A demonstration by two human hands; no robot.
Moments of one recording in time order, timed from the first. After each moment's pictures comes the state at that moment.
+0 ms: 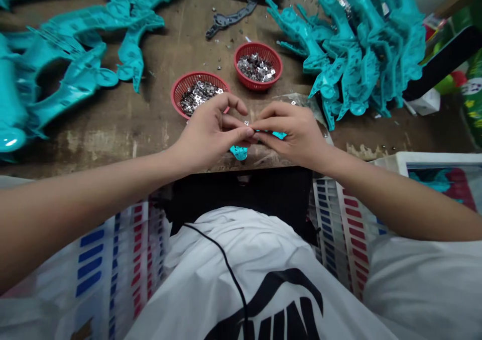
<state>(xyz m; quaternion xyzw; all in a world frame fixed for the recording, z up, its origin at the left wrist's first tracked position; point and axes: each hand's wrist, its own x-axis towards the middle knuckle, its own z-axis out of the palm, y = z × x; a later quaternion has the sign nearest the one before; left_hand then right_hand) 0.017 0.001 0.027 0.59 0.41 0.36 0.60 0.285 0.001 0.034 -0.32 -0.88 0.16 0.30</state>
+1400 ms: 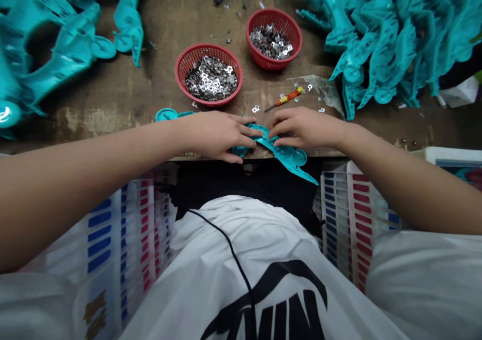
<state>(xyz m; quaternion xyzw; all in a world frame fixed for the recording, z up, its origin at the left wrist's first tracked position) -0.016 0.045 -0.010 0.97 0.13 -0.05 0.21 0.330 0.051 0.000 -0.22 -0.94 0.27 0.05</state>
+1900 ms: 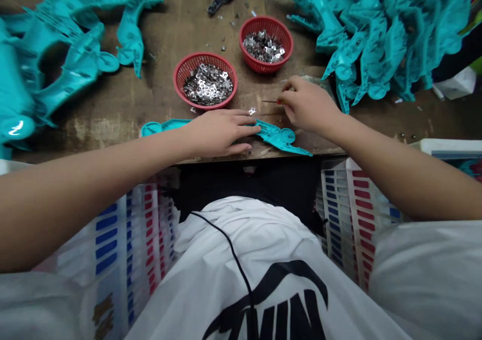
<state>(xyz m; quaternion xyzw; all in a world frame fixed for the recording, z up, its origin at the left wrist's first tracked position) -0.006 0.033 -0.011 0.96 0.22 0.02 0.16 0.330 0.057 0.007 -0.49 -0.87 0.08 0.01</state>
